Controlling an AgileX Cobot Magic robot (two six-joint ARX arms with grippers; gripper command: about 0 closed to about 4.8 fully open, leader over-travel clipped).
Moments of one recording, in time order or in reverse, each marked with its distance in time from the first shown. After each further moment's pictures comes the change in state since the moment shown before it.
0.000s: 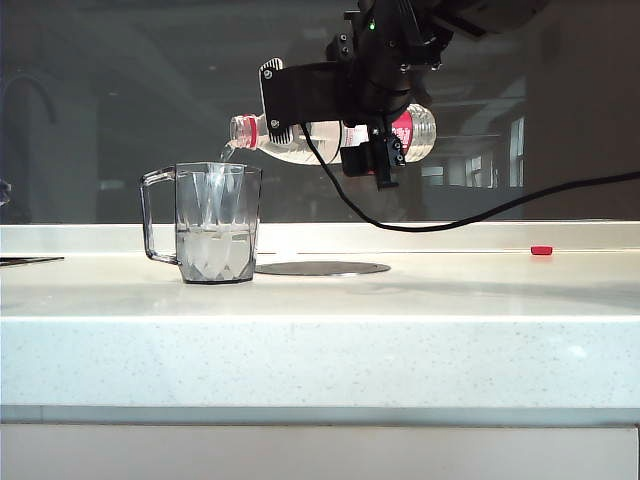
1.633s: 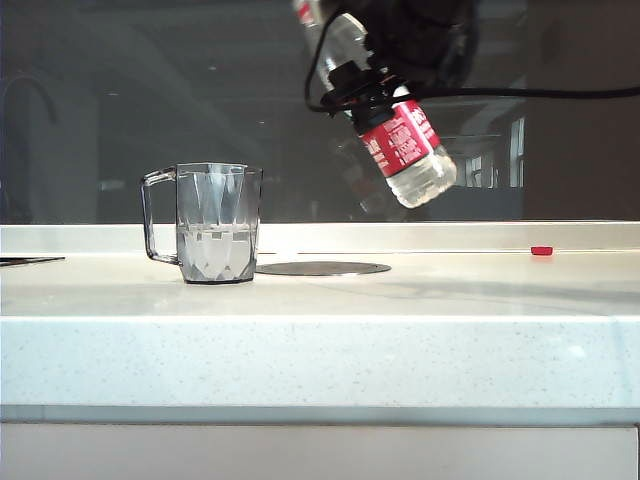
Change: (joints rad) left arm 0.000 0.001 0.000 0.018 -0.072 0.026; right arm -0.002 -0.225 -0.084 -0.294 -0.022 1.202
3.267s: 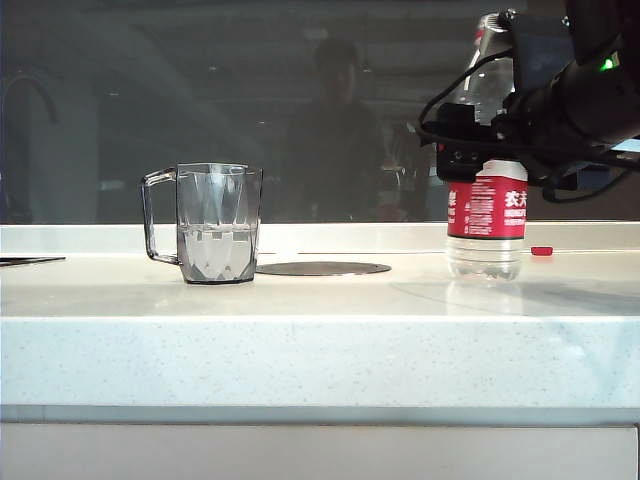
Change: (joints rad) left arm 0.000 -0.001 0.000 0.013 0.000 0.000; right arm -0.129 -0.128 -0.576 0.626 -0.068 0.504
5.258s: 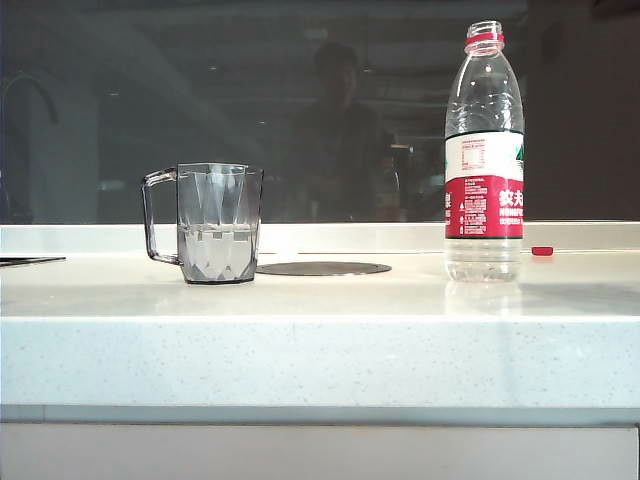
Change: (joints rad) left arm 0.000 0.000 0.000 0.006 0.000 0.000; right arm 0.325 -0.924 -0.051 -0.837 0.225 0.063
